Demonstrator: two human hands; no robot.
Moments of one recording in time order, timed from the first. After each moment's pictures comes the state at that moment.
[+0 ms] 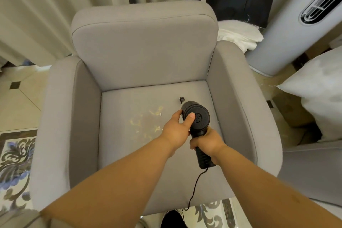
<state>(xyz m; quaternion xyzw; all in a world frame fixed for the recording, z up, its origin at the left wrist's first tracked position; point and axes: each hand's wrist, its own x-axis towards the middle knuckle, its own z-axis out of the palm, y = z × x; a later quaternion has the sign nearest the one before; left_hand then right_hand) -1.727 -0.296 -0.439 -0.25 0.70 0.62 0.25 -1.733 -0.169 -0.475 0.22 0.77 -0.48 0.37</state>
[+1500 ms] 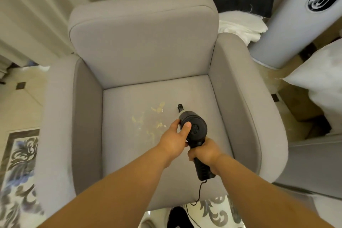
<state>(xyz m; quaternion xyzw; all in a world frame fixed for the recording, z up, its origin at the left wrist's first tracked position) -1.704 -0.294 -0.462 -0.27 0.70 0.59 0.30 -1.705 -0.164 -0.500 0.23 0.74 -0.46 0.42</state>
